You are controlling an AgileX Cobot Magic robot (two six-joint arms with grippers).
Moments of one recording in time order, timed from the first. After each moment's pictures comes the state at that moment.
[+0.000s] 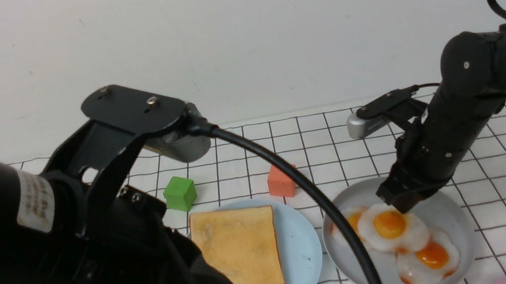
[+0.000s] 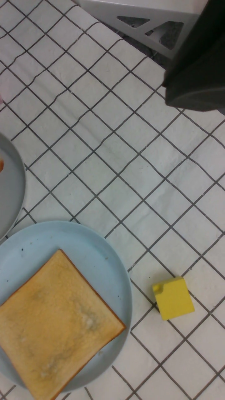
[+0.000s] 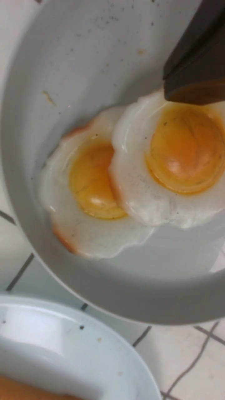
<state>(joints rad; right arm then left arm) 0.26 1.91 -1.31 0.31 0.80 -0.47 -0.75 1.14 -1.12 -0.22 1.02 0.04</state>
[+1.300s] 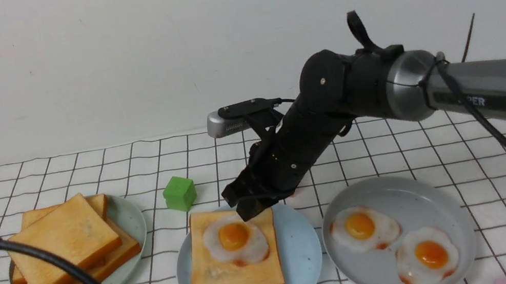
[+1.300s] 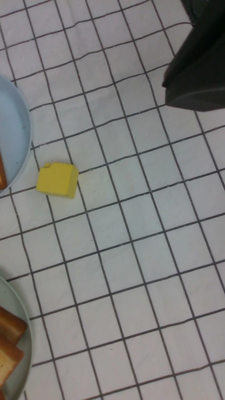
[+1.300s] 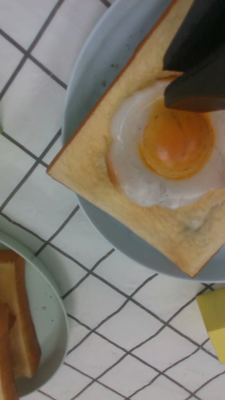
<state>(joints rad) 0.53 2.19 -1.72 0.61 0.79 -0.42 -0.75 0.78 -0.84 0.11 1.11 -0.48</state>
